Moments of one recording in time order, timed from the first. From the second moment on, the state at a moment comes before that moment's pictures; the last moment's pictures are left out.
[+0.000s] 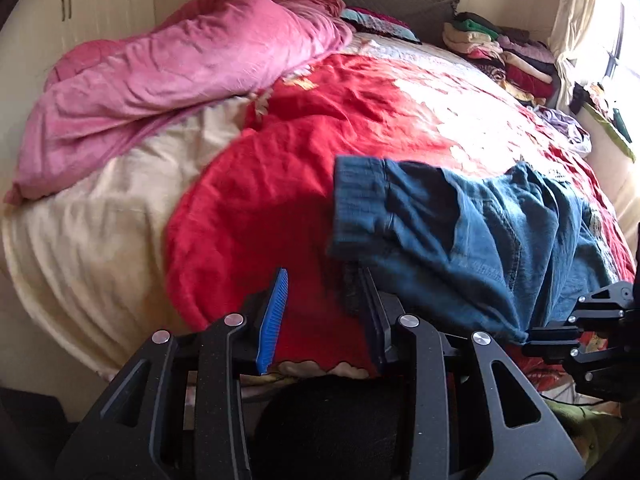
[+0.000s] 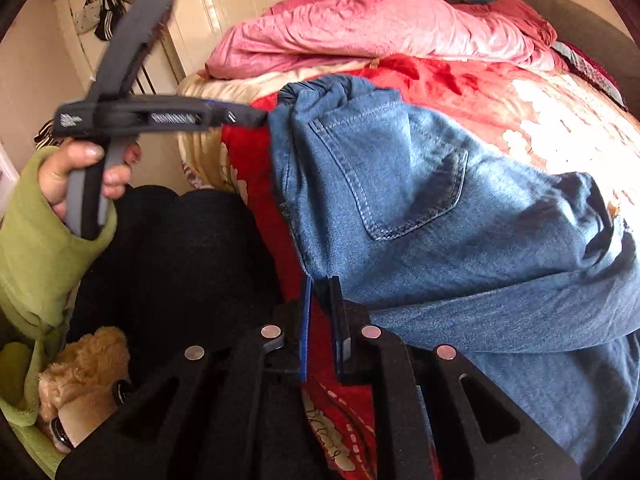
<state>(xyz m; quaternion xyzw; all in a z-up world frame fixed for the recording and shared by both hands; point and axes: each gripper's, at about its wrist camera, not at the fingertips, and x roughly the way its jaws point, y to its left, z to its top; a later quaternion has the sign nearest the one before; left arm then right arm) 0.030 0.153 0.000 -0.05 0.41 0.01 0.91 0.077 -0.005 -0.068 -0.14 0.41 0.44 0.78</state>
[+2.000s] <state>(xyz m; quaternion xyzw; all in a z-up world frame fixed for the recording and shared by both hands) 0.034 0.050 0.018 -0.02 0.37 -0.10 0.92 0.141 -0.171 0.002 0.03 0.35 0.21 0.91</state>
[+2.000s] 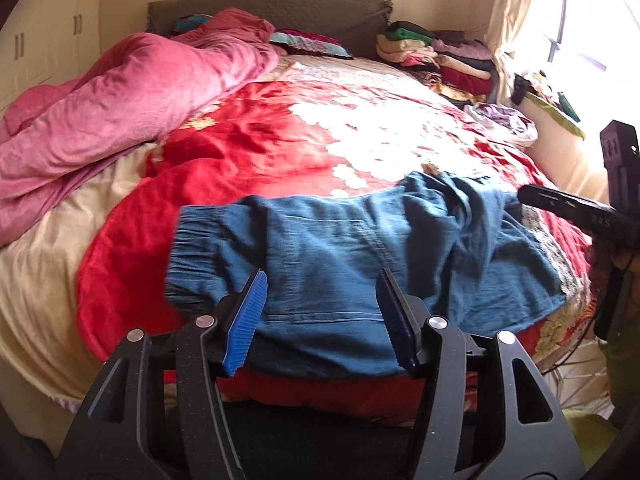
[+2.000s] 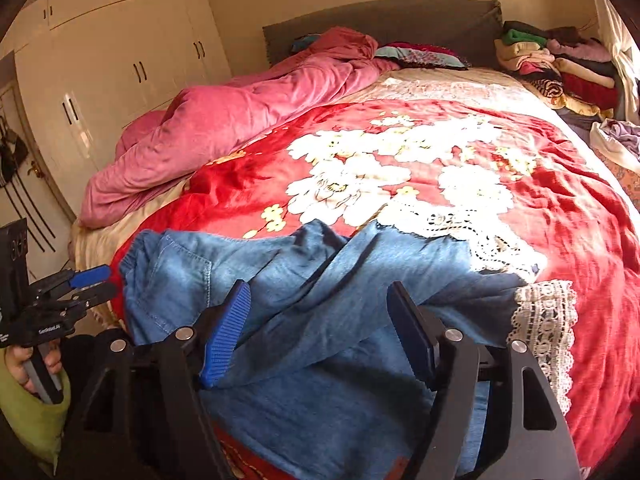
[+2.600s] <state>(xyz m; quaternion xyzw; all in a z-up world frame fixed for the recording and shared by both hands) 0.077 -0.065 -0.022 0.02 0.45 -0.25 0.86 0.239 -0.159 -0.005 -0.01 0.40 0.19 0.90</state>
